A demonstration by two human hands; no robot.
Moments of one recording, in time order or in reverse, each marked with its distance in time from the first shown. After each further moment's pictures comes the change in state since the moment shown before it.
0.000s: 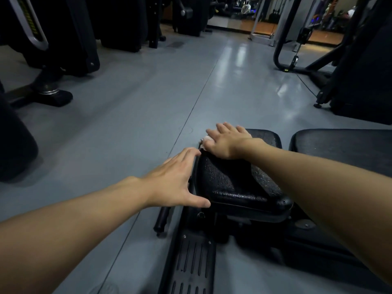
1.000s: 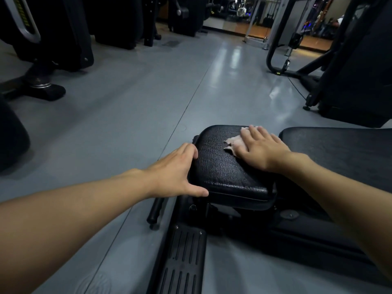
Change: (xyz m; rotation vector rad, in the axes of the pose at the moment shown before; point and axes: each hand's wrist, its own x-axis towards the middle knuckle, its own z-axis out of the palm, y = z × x) left_hand -0.001 0.014 0.005 -0.025 0.039 -0.007; right_hand -0.087 0.057 0.004 0.003 0.082 0.172
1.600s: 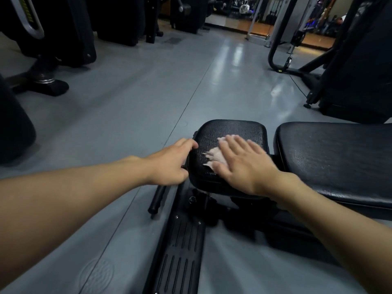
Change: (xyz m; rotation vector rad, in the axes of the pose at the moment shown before) left_hand -0.004 -0.005 -0.004 -0.050 -0.073 -0.040; right_hand -0.064 -0.047 0.011 -0.065 0.046 -0.224
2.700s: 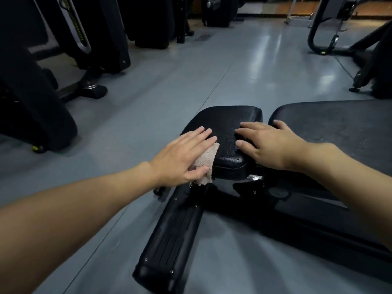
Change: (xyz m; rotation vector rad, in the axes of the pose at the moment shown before) left_hand 0.006 0.039 0.066 0.457 0.295 0.293; right_hand -0.034 0.099 -0.010 0.200 0.040 -0.157
